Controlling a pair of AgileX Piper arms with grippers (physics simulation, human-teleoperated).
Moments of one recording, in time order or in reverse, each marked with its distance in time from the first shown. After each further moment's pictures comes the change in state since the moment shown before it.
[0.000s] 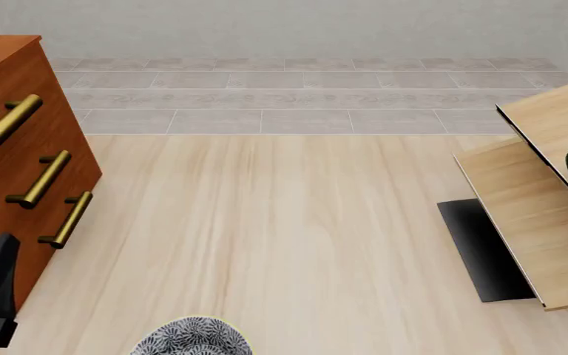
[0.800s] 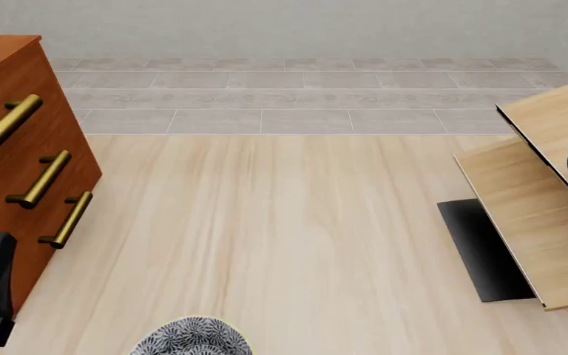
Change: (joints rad) left arm 0.006 0.000 -0.010 0.007 0.001; right arm -0.013 0.037 0.025 -0.043 -0.004
